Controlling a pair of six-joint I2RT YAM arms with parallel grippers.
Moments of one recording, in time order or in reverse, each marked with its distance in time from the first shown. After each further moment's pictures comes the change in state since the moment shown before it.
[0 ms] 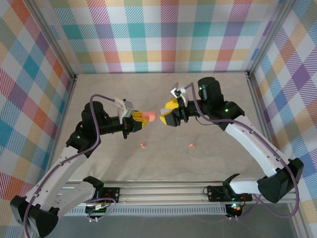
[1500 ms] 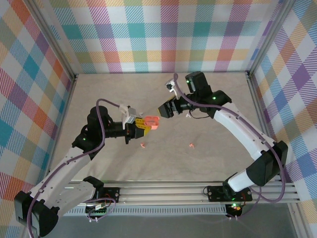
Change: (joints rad) left arm -0.006 0.007 -0.113 0.109 0.085 -0.039; right arm -0.036 0.183 0.156 -0.165 0.235 0.098
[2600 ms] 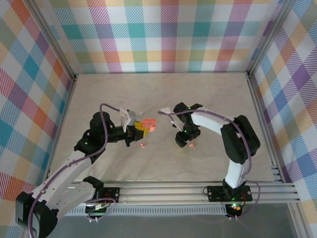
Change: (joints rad) left arm 0.000 -0.034 -0.110 0.008 -0.140 -0.045; right arm 0.032 0.358 -0.251 -0.299 0.516 -0.149
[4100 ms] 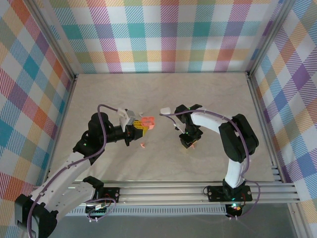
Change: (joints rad) left arm 0.000 -0.026 -0.003 0.020 -0.038 0.000; right arm 0.000 0.020 -0.011 -0.049 0.034 0.002
